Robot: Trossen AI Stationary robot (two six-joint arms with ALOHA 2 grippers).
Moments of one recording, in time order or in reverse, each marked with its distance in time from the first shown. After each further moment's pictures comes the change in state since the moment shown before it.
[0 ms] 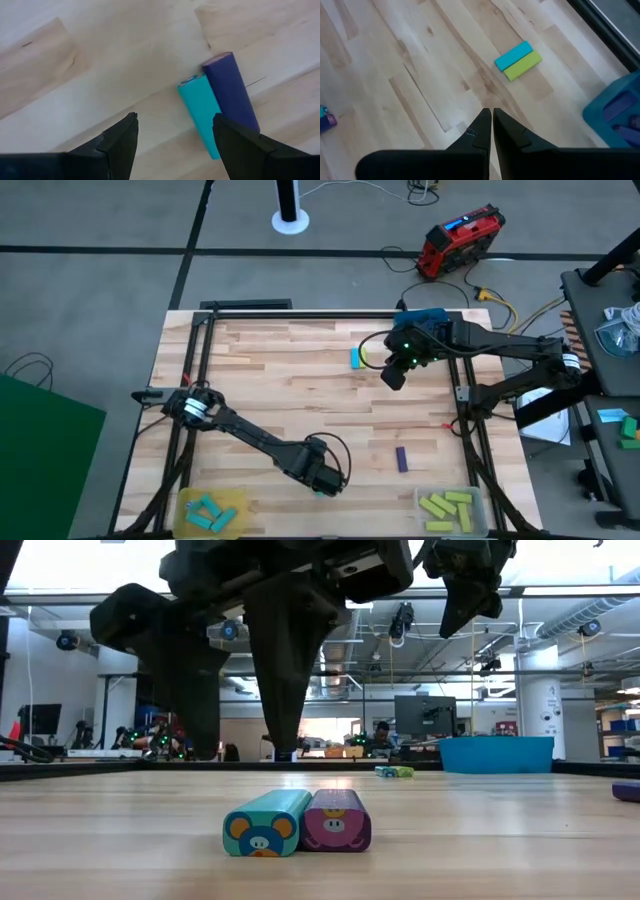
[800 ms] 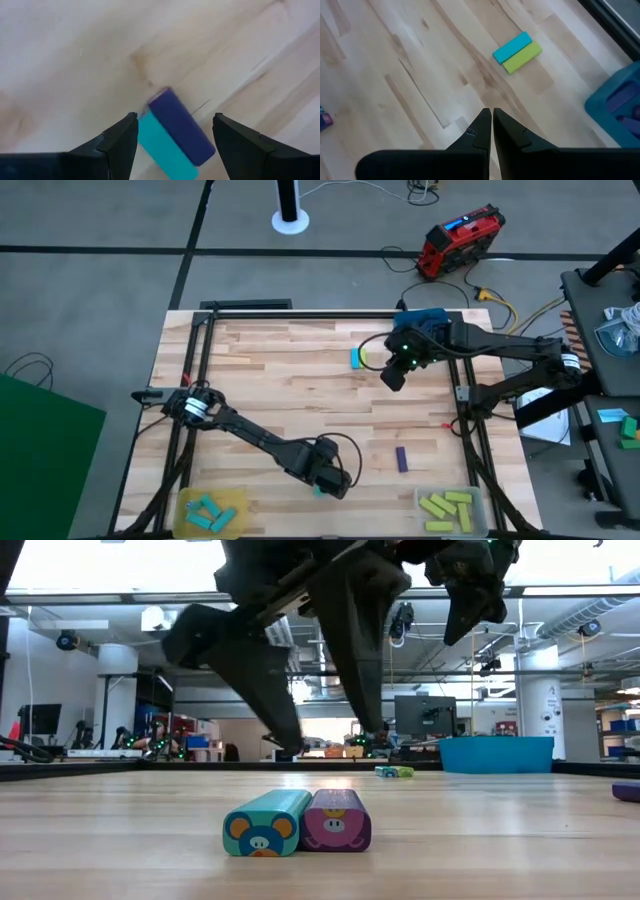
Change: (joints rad) left arm 0.011 0.000 -0.010 0.178 -0.105 0.180; right arm 0.000 0.000 -0.029 0.001 0.000 0.029
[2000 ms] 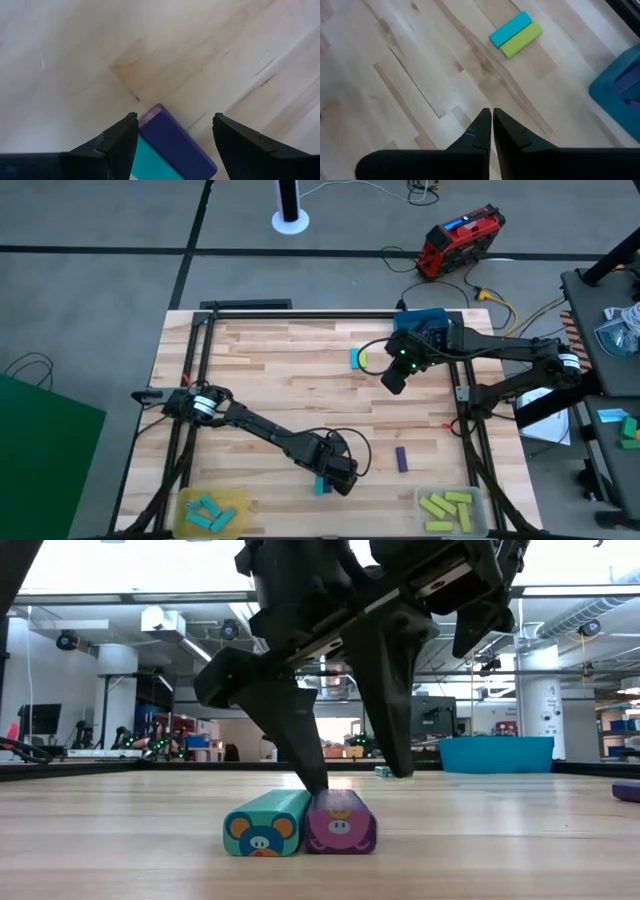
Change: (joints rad) left arm 0.065 0.047 -0.006 0.085 0.137 0.088; right arm 0.001 0.000 -0.056 -0.003 -0.009 0.035
